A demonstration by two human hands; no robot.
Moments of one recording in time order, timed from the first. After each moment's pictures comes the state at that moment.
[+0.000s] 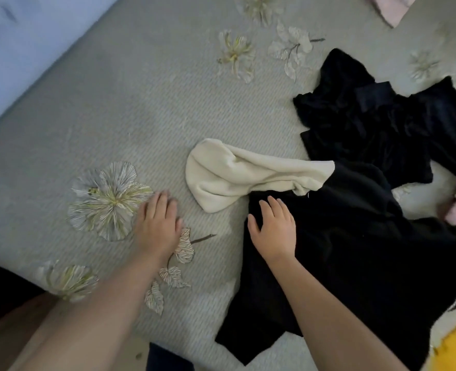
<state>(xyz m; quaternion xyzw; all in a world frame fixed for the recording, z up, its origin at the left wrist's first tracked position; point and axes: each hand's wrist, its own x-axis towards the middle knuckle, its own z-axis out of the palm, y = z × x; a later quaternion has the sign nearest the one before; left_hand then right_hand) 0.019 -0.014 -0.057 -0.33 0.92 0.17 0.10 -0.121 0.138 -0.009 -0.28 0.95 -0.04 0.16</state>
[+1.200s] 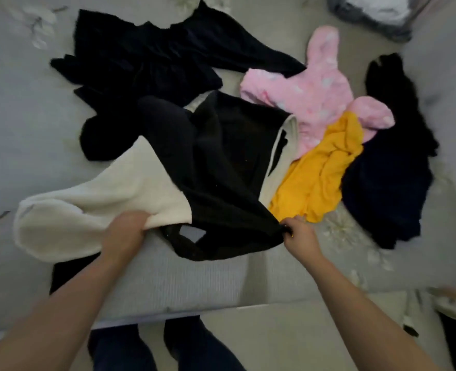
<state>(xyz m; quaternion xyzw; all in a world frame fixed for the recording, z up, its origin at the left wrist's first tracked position) -0.045 0.311 0.011 -0.11 0.96 0.22 0.14 -0.117 0.639 0.101 -0.01 0.97 -0.12 0.20</state>
